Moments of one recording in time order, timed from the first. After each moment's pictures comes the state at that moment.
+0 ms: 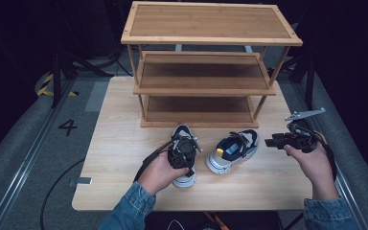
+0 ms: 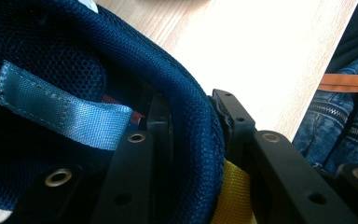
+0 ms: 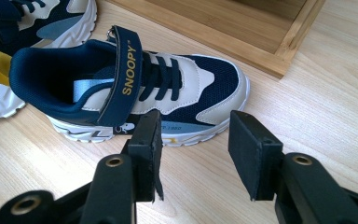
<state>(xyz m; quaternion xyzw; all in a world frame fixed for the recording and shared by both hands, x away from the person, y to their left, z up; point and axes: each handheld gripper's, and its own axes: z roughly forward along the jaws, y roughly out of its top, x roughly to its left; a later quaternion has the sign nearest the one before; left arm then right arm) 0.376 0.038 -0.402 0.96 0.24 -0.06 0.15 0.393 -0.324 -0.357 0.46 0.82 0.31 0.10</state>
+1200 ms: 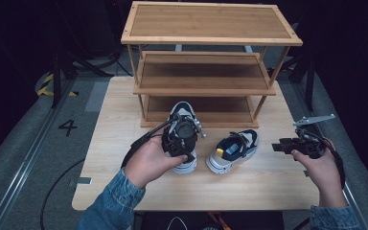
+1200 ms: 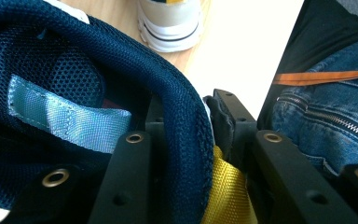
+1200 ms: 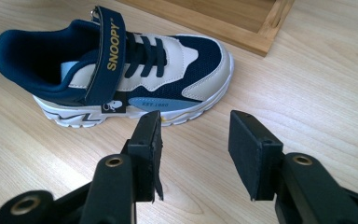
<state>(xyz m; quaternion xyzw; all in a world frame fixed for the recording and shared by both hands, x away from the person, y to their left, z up) 0.354 0.044 -0.284 0.96 0.20 0.01 0.17 0.378 -0.341 -0.362 0.48 0.82 0.31 0.10</state>
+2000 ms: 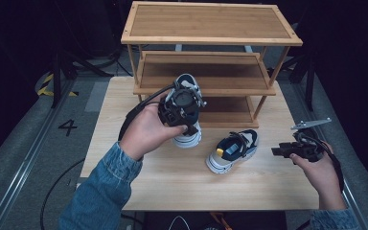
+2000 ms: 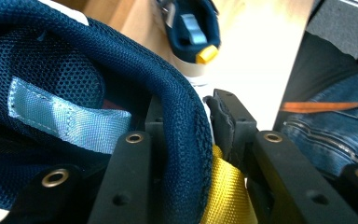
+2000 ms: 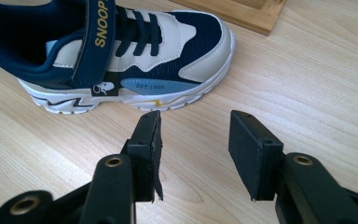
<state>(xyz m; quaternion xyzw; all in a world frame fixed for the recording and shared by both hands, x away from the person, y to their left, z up) 0.391 0.049 -0.221 0.96 0.18 0.04 0.22 0.374 -0.343 -0.374 0.49 0.82 0.29 0.09</state>
